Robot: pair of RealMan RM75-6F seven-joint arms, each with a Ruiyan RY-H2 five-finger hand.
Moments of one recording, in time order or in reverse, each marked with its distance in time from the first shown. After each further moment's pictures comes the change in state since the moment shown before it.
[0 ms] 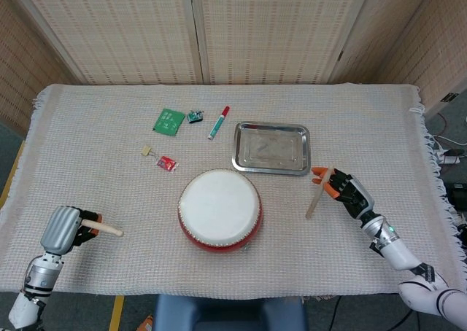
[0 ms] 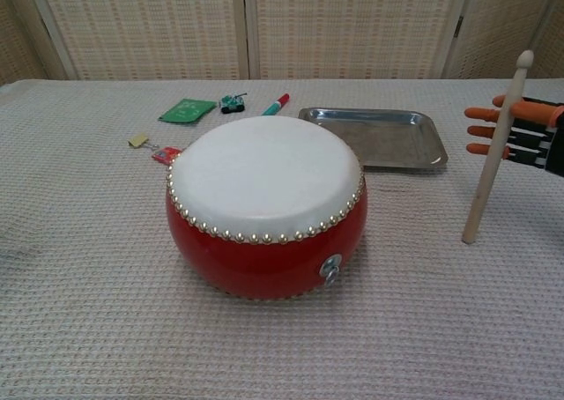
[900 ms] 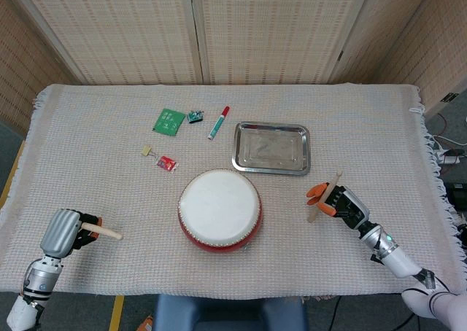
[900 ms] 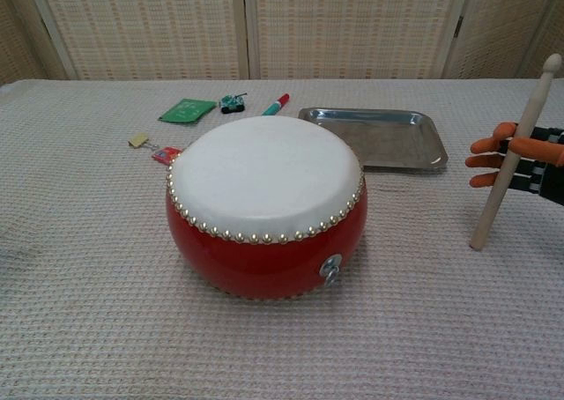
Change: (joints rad) left arm 0.009 0.012 0.014 -0.021 0.013 0.006 0.001; right arm -0.005 -0.128 -0.167 0.251 -0.054 0.221 0.105
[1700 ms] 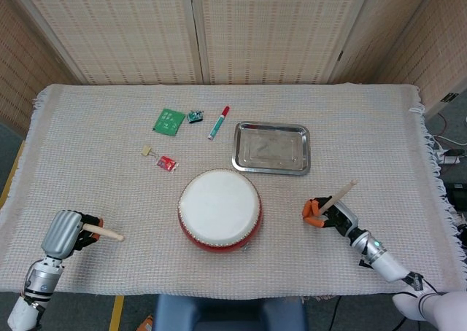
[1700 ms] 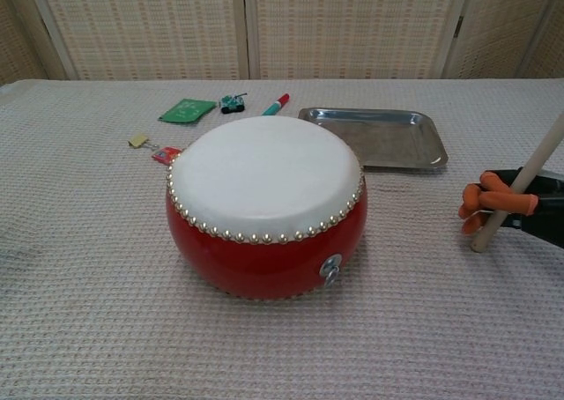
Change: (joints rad) left arm 0.001 -0.003 0.003 -0.004 0.002 -0.005 0.004; right arm 0.016 -0.060 -0.056 0.016 0.021 -0.089 -0.137
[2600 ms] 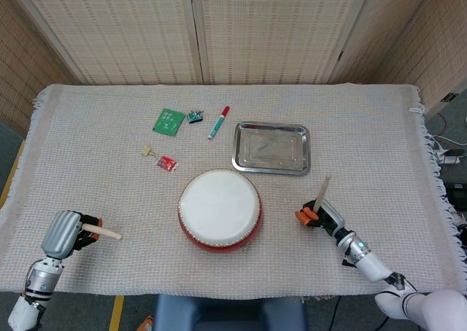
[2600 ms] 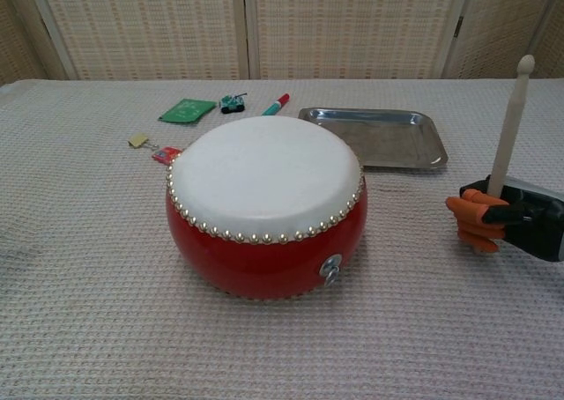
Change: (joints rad) left arm 0.003 -0.019 0.002 0.042 -0.006 -0.004 -0.036; right arm 0.015 -0.069 0.040 -0.028 0.058 -0.043 -0.214
